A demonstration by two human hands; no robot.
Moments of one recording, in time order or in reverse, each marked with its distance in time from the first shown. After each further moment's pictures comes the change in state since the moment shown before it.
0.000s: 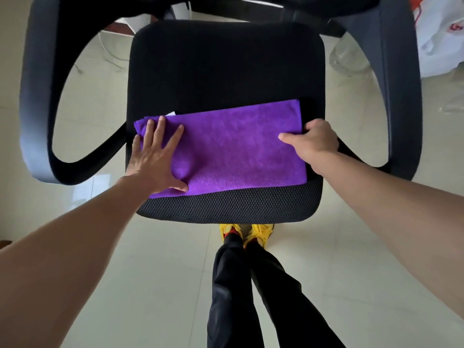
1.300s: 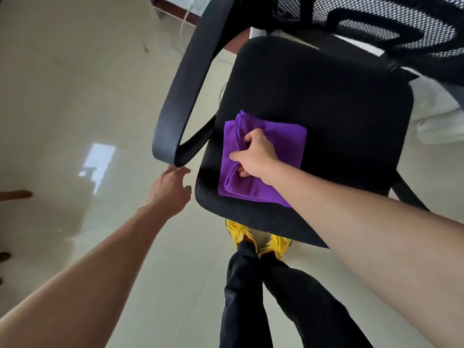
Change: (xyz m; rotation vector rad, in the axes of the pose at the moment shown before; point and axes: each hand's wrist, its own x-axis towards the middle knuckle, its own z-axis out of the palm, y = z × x) left_hand -0.096 -0.096 0.029 -0.611 -0.041 -0.411; right_hand -0.118 -0.184 0.161 0.008 -0.468 -0.186
